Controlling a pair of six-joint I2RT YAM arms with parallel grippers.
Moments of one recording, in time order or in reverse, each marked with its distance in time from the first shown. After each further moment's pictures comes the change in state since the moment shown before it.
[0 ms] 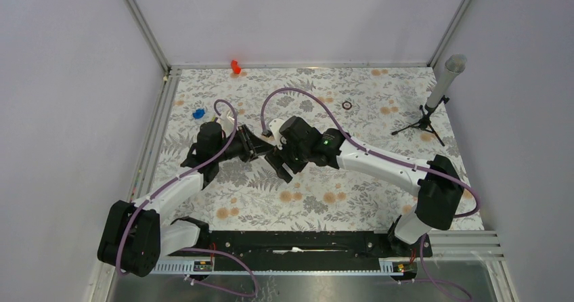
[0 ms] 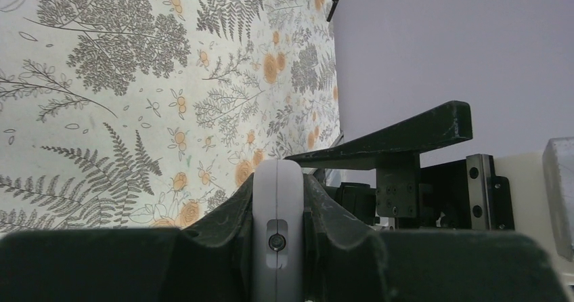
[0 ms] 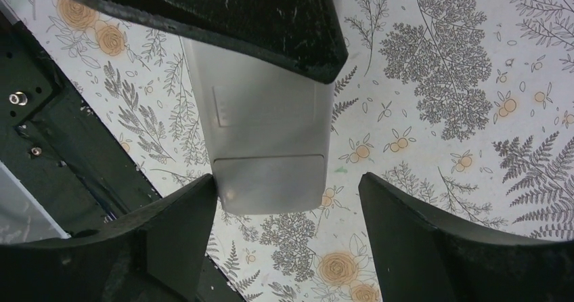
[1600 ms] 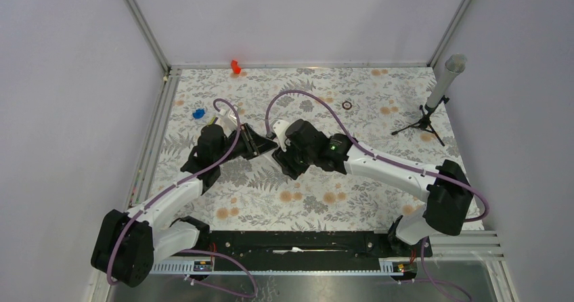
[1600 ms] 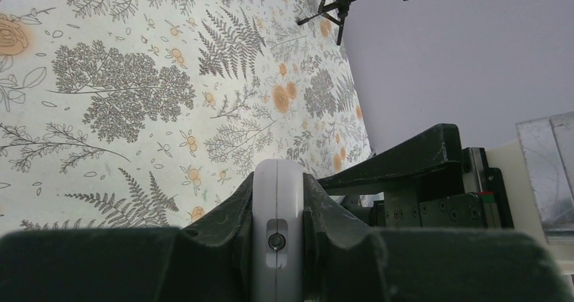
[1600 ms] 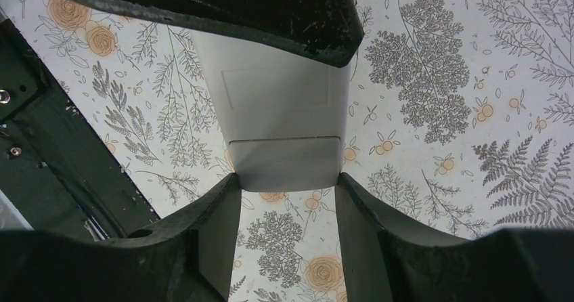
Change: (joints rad) left arm -0.088 -0.083 -0.002 0.027 -0.151 0.119; right arm 0.001 -0.071 -0.092 0.092 0.024 -0.040
